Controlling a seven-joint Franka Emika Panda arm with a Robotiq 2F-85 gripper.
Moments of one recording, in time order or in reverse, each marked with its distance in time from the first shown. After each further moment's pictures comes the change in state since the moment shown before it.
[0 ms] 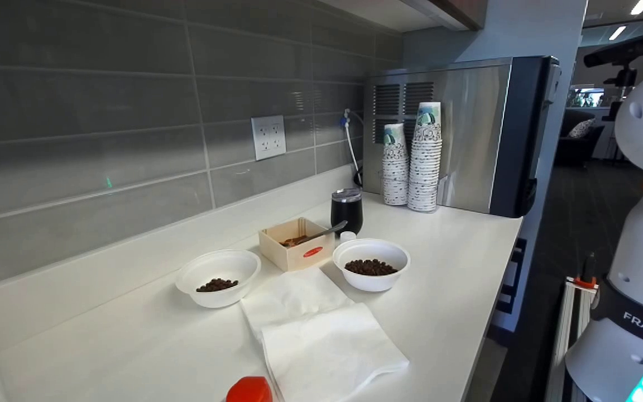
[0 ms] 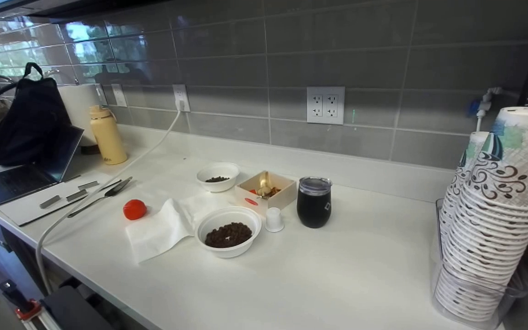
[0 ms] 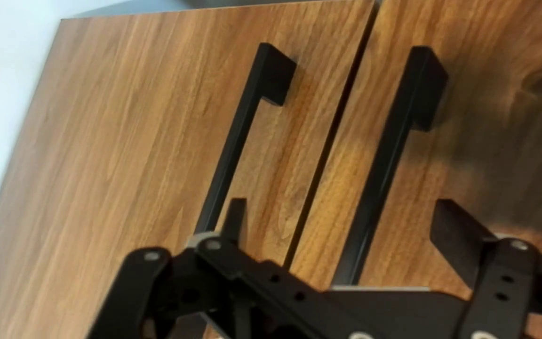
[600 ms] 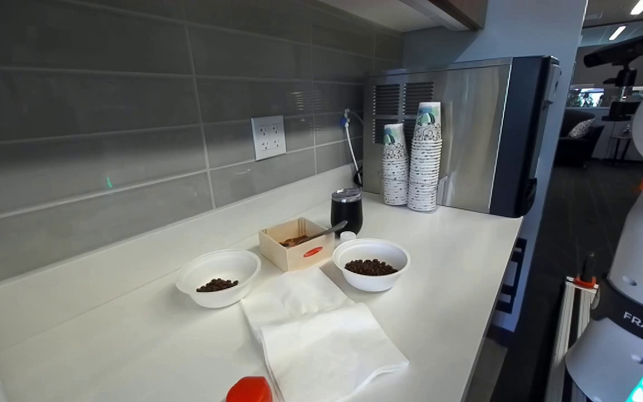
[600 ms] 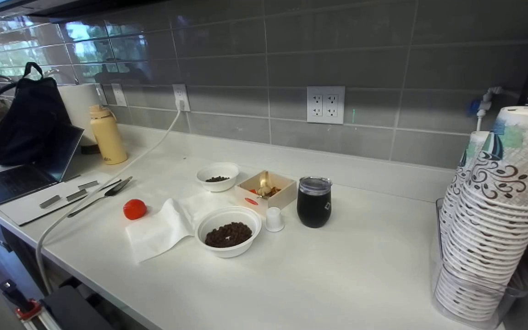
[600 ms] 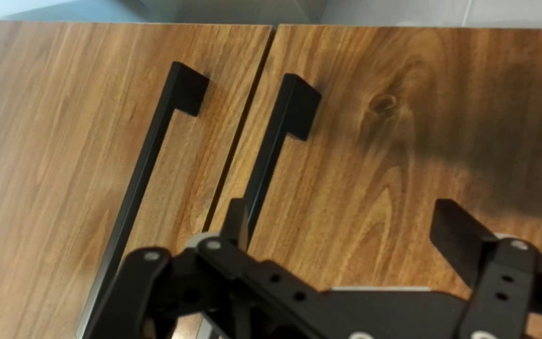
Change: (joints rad) arm 0.131 -0.133 -0.001 -0.098 0.000 -0.078 -0.001
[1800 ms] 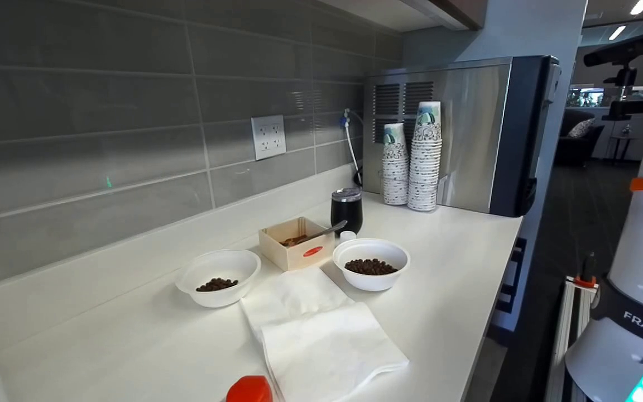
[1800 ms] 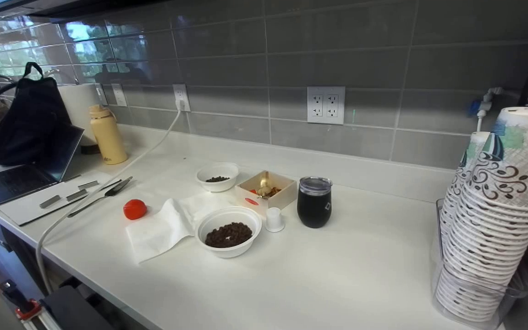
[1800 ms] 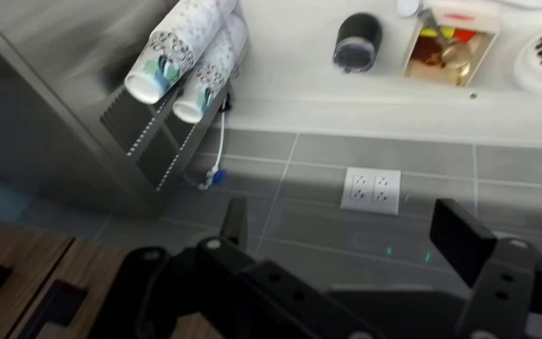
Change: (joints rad) arm 0.289 -0.274 0.168 -0.040 0.128 -0.810 0.024
